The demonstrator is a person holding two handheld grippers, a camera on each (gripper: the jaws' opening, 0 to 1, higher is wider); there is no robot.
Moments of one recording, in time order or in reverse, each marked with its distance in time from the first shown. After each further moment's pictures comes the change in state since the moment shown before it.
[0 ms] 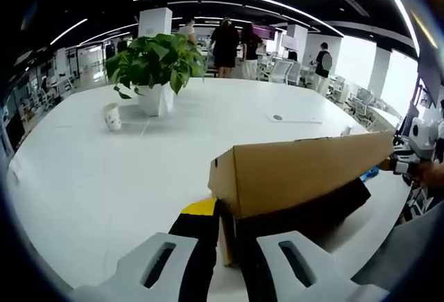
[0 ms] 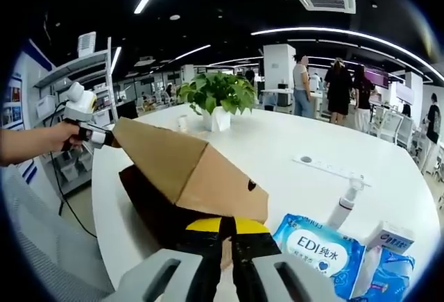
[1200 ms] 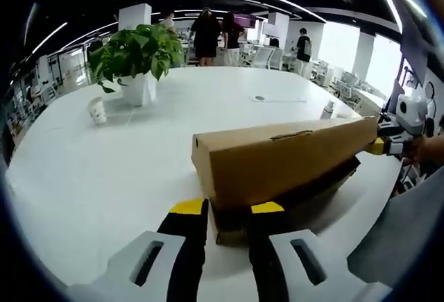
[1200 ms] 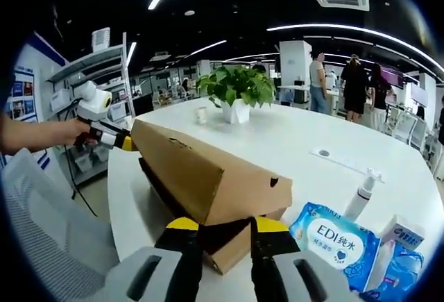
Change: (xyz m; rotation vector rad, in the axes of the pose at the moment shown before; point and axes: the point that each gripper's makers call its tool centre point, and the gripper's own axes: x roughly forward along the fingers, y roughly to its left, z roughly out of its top) left arm -0.010 -0.017 -0.039 0.074 0.062 -0.090; right arm -0.008 0.028 -0.021 -0.032 0.033 0.105
